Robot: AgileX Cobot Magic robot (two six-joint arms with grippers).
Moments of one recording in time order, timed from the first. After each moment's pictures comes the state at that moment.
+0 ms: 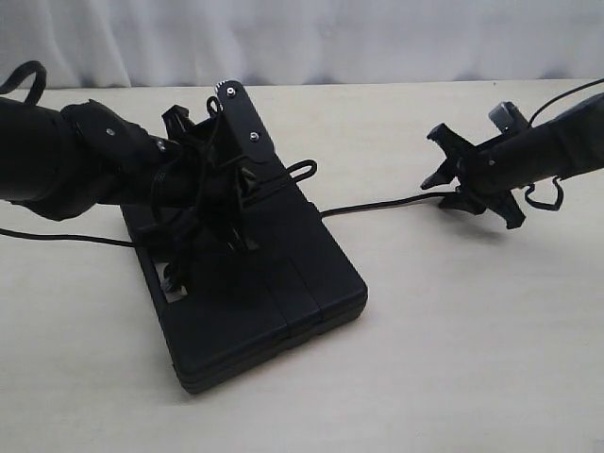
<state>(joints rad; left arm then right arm) -0.59 1.75 -0.91 -1.02 0.01 1.58 -0.06 2.13 -1.22 1.03 0.48 -0.24</state>
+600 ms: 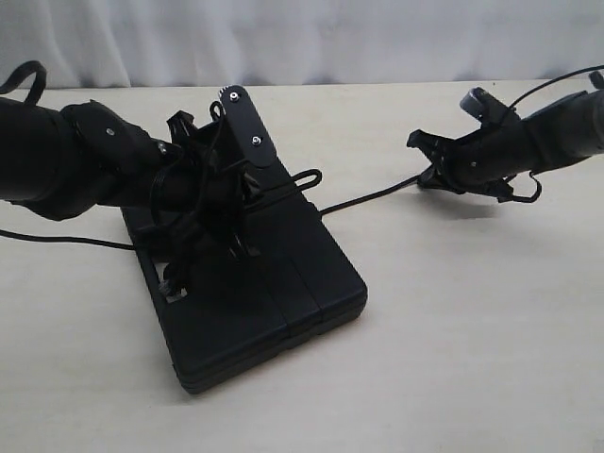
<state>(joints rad) -0.59 1.75 -0.91 -1.02 0.05 1.58 -0.01 2.20 -1.31 1.09 0.39 -0.62</state>
